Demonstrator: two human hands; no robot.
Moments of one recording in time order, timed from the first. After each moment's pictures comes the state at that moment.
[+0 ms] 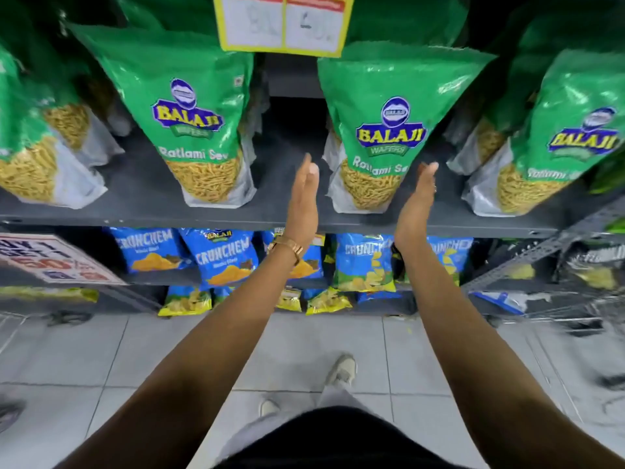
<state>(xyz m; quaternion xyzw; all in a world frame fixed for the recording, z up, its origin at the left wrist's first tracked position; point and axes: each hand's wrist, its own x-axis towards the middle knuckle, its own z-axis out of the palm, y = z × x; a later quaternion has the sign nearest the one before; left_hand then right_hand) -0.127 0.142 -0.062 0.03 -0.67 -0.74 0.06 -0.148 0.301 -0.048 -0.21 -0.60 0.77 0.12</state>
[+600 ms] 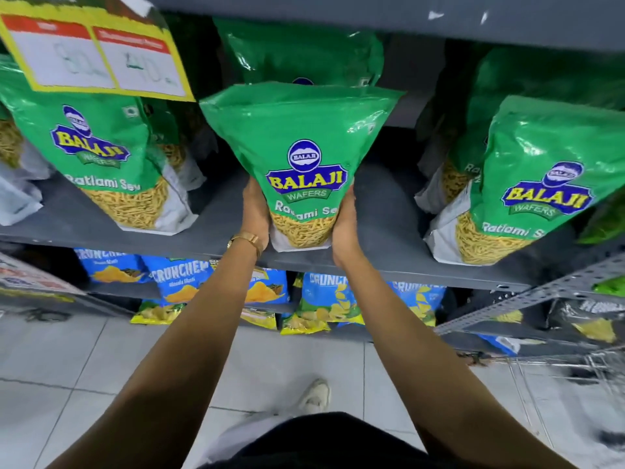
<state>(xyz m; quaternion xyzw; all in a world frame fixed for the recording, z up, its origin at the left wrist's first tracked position) -0.220 0.177 -0.073 0.20 -0.55 -0.80 0.09 -0.227 0.311 -0.086 -0.09 -0.57 0.81 -0.08</state>
